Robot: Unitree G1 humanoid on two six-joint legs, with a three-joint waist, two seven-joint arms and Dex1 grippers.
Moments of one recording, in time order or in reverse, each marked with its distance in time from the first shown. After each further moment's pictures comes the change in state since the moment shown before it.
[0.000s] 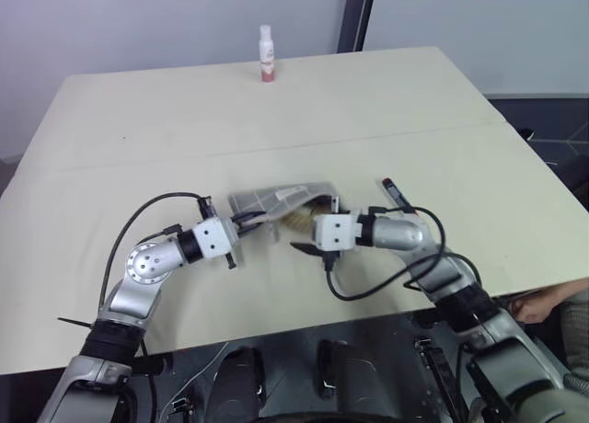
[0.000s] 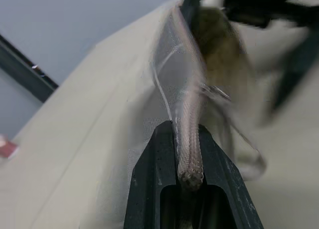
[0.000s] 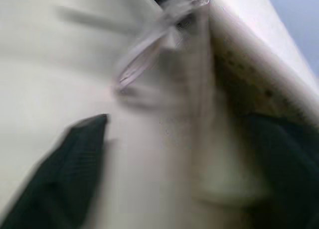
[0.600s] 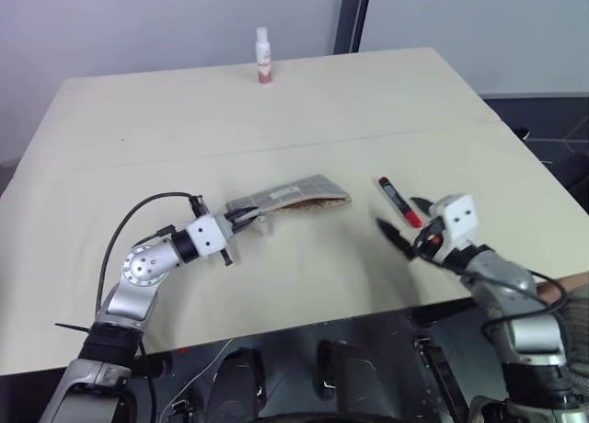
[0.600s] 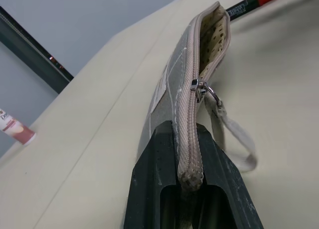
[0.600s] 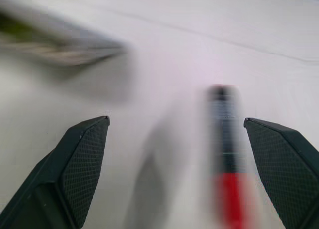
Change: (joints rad) left arm -0.002 -0.026 0.002 0.043 0.022 -0.008 0.028; right arm 0.304 -0.036 -0.517 -0.167 0.325 0.443 -0.324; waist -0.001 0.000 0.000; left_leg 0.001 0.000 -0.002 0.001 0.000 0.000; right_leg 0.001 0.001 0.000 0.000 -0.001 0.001
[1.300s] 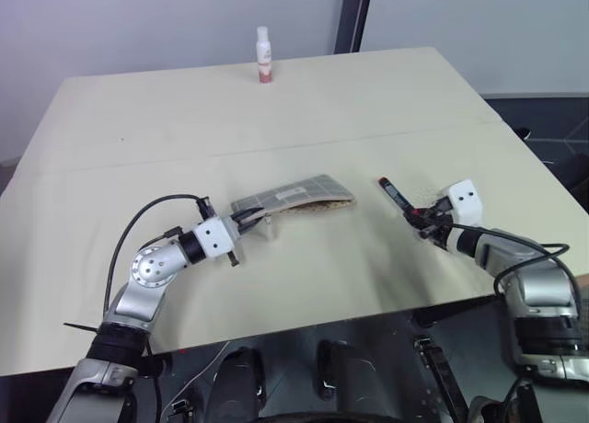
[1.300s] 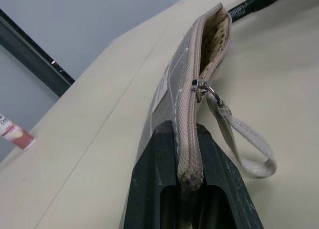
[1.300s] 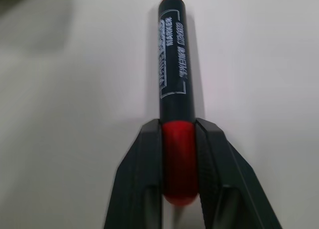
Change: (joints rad) left arm 0.013 -0.016 -0.010 -0.014 0.029 -0.013 0.037; right arm -0.146 -0.095 0.040 0.178 0.064 0.214 0.160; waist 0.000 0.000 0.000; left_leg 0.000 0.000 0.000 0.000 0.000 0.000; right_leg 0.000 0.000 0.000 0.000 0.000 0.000
